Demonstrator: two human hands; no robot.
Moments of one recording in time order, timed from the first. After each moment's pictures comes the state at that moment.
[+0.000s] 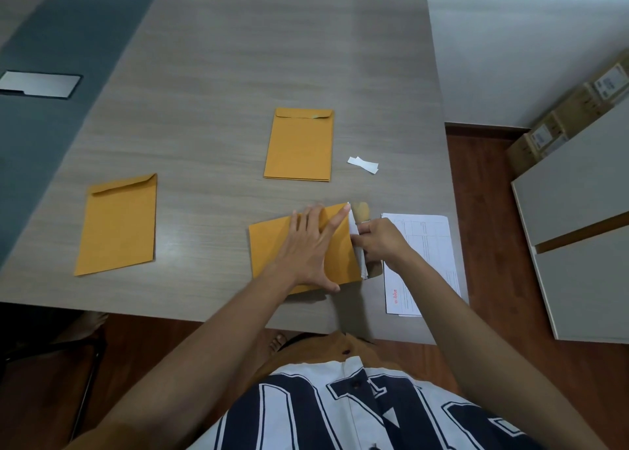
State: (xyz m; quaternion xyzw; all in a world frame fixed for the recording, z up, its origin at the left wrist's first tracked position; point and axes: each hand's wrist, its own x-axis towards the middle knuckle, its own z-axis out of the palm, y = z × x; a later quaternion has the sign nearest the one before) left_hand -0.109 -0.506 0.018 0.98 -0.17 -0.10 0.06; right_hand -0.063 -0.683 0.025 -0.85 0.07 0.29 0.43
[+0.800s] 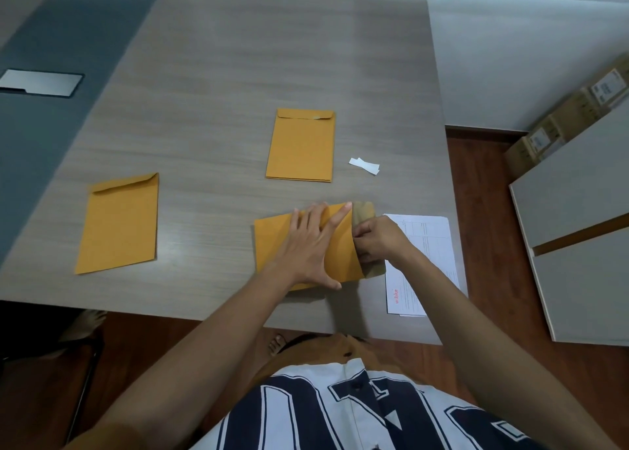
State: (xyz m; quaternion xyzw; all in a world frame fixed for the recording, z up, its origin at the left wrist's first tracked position) left_hand -0.109 -0.502 0.024 0.98 -0.18 -0.09 0.07; right_hand -0.065 -0.679 0.045 -0.83 0.08 0.32 0.44
